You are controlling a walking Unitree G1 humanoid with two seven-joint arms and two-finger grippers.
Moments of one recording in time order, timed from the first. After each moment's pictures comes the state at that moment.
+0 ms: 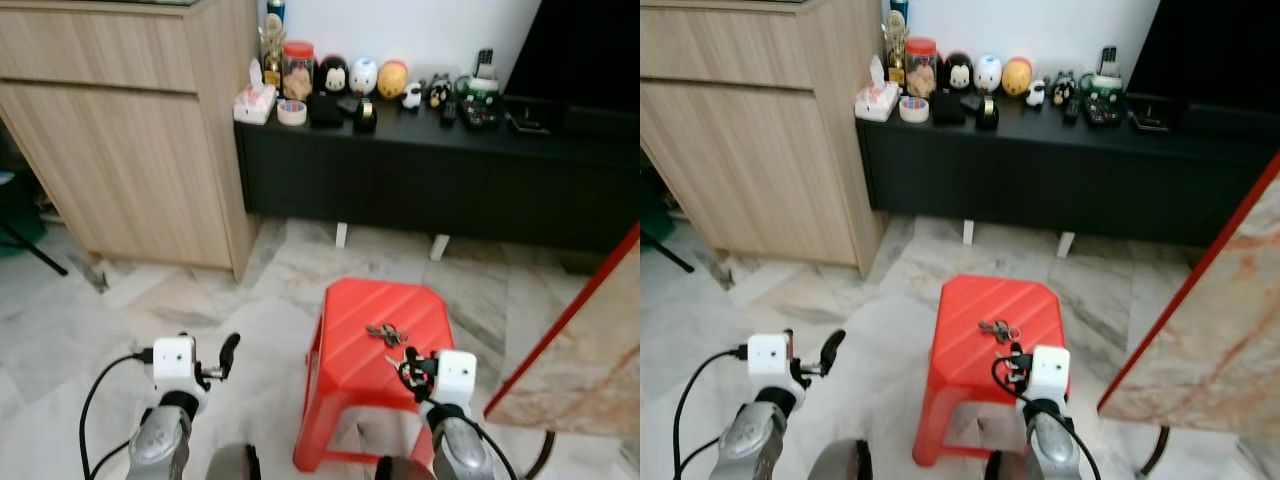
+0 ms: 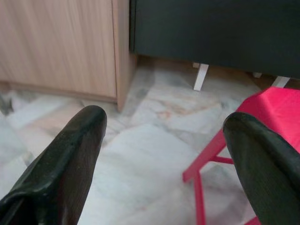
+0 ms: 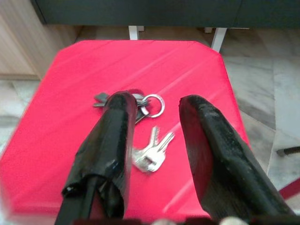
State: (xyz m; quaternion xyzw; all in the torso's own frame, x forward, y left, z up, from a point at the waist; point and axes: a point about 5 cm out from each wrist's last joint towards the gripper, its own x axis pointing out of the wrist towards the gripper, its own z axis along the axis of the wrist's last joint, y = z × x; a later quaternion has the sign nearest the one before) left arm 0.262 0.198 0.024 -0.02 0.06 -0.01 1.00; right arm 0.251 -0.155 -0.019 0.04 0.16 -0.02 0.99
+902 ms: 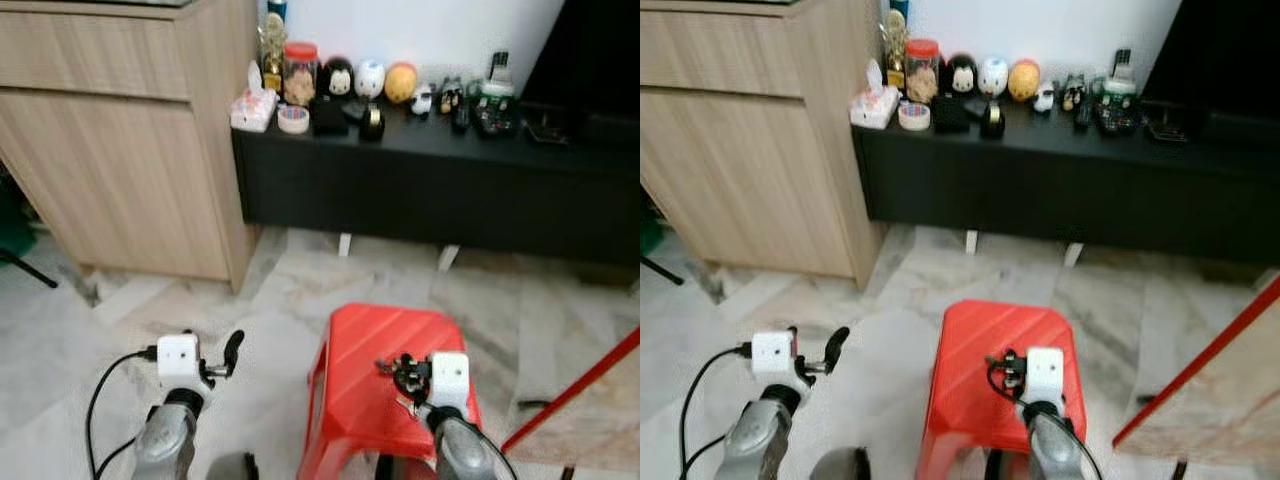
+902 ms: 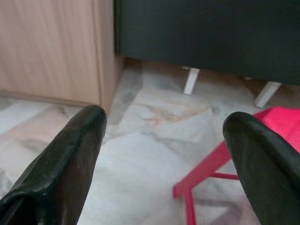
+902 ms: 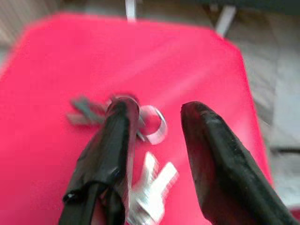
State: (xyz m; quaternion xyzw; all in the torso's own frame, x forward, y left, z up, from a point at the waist) left arm 0.265 0.191 0.026 -0.02 0.06 -0.02 1.00; right arm 0.241 -0.157 -0.036 0.01 0.23 0.00 0.97
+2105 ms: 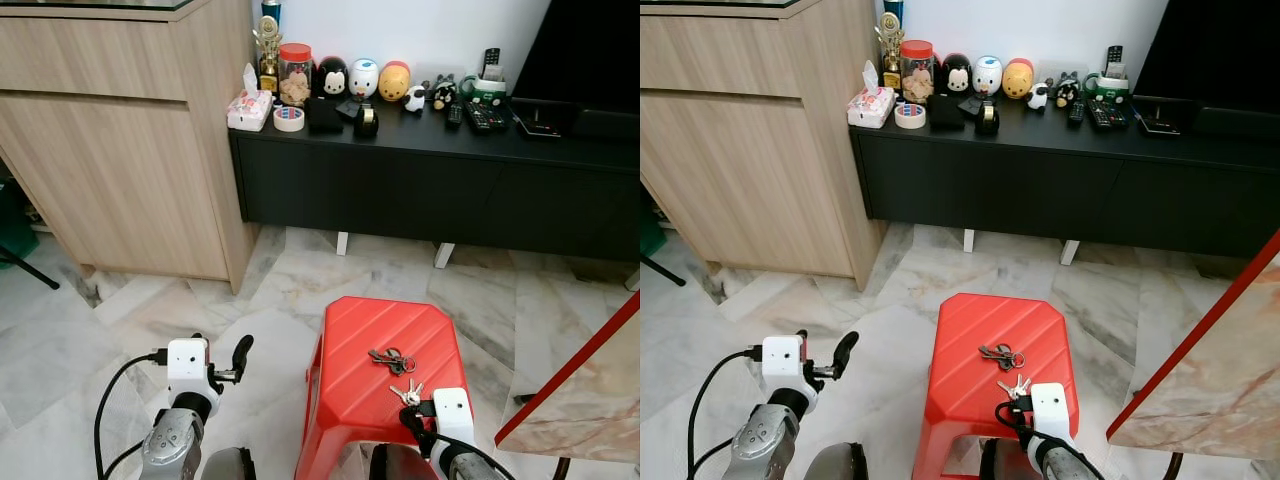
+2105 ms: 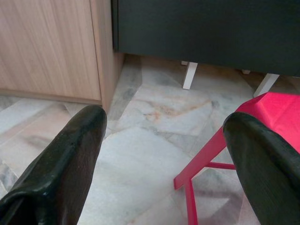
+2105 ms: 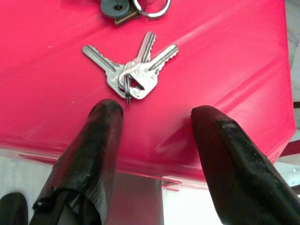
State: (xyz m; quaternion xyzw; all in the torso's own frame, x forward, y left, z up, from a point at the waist) left arm 0.259 0.196 0.021 -0.02 0.07 -0.02 1.00; right arm 0.216 -0.164 -0.062 0.00 0.34 0.04 0.94
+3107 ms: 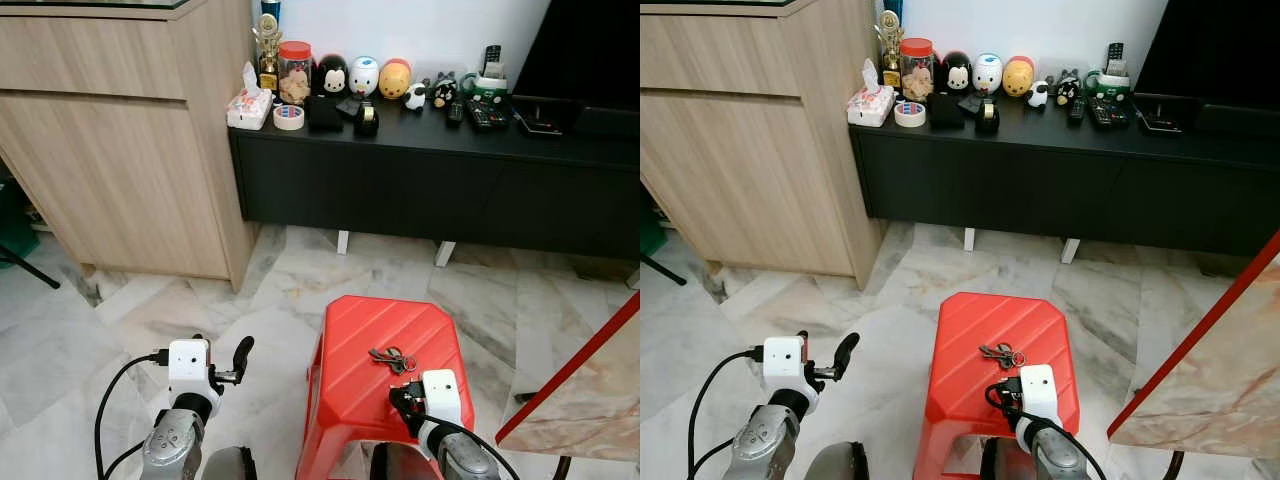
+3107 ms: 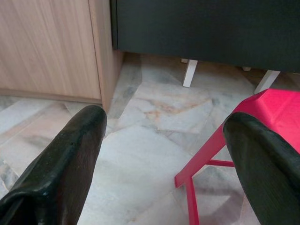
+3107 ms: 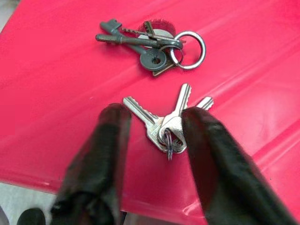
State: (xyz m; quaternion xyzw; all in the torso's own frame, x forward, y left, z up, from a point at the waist) left arm 0.259 0.194 0.020 -0.01 0.07 -0.02 1.00; right arm 0.237 -0.149 -0.049 0.01 0.31 0.08 0.95
